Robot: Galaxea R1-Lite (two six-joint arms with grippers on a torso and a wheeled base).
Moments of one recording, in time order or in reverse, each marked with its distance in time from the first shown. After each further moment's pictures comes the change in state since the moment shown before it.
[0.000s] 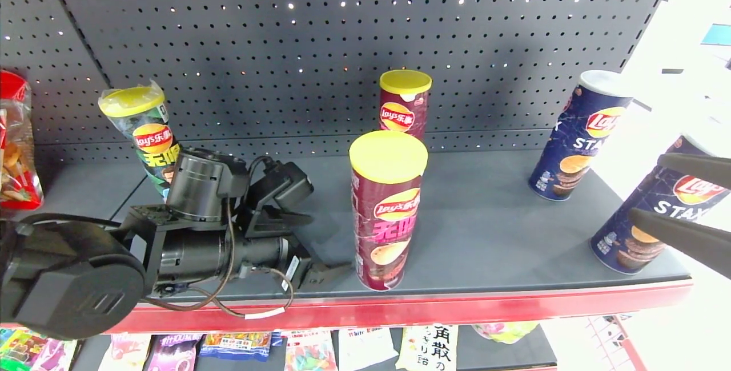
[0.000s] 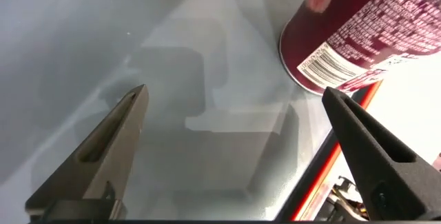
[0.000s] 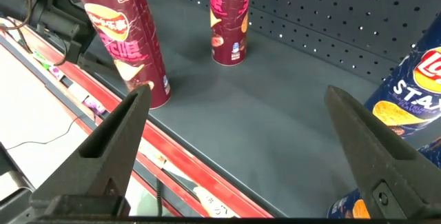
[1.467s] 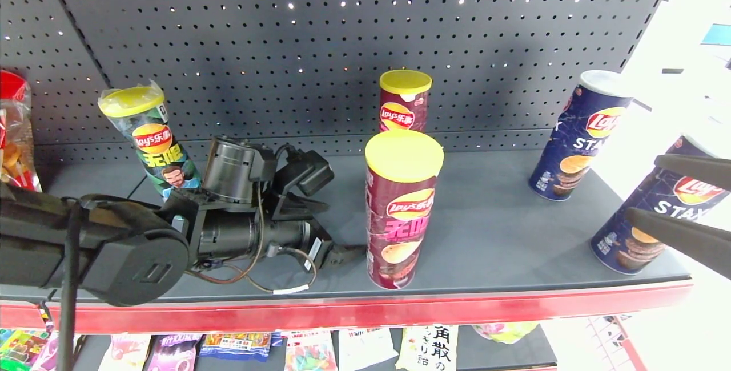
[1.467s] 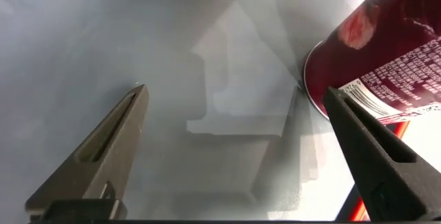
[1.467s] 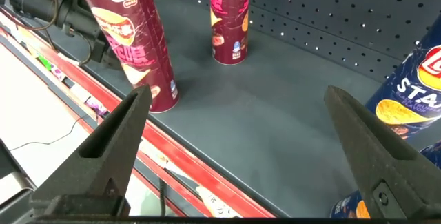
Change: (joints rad) left arm -0.014 0.098 -0.121 0.000 0.001 0.001; right arm 0.000 0.008 -0.001 0.000 0.000 0.011
